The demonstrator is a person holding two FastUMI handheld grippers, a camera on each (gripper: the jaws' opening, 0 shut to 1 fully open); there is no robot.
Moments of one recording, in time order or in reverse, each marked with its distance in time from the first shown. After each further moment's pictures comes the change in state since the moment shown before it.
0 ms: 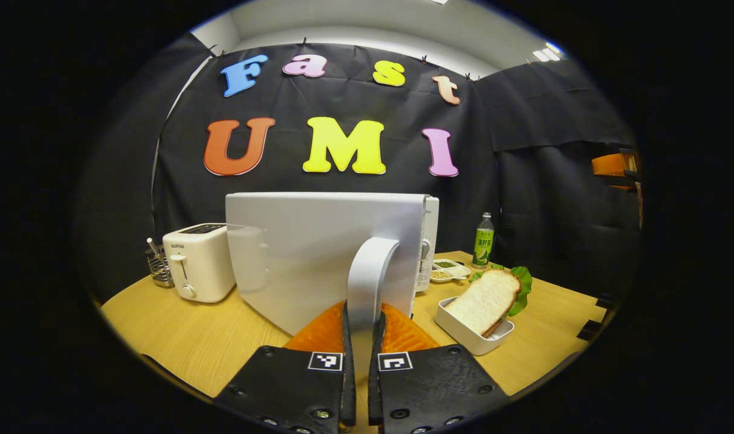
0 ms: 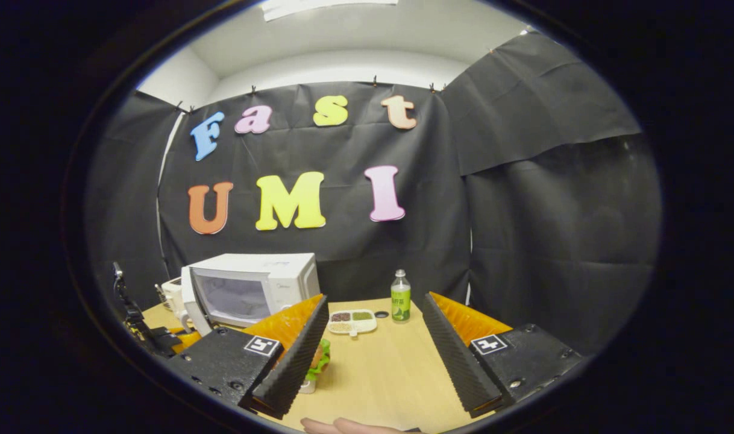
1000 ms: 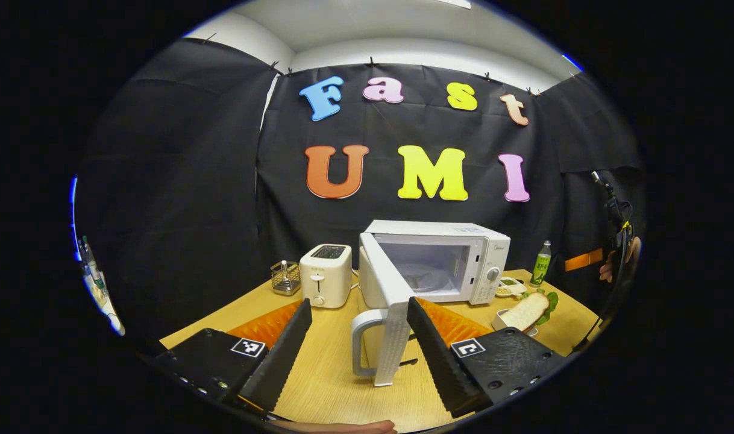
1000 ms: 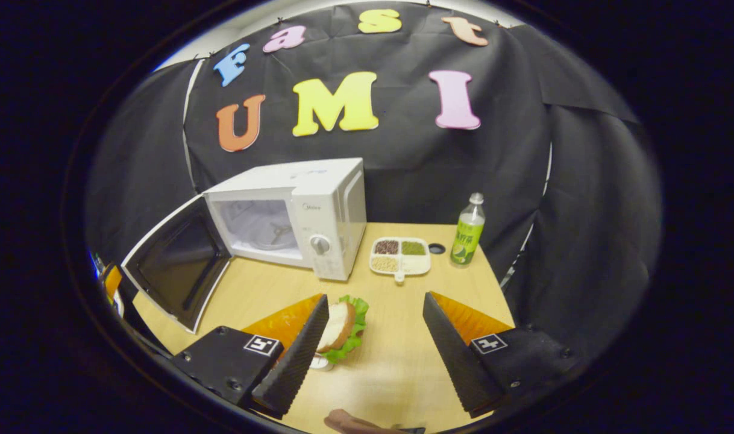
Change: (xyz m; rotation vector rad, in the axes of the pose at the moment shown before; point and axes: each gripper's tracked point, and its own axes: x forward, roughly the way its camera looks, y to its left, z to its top) left arm -0.154 0.099 0.099 -0.016 -0.035 0.380; right arm 0.123 0.058 -0.109 -0.092 0.586 0.284
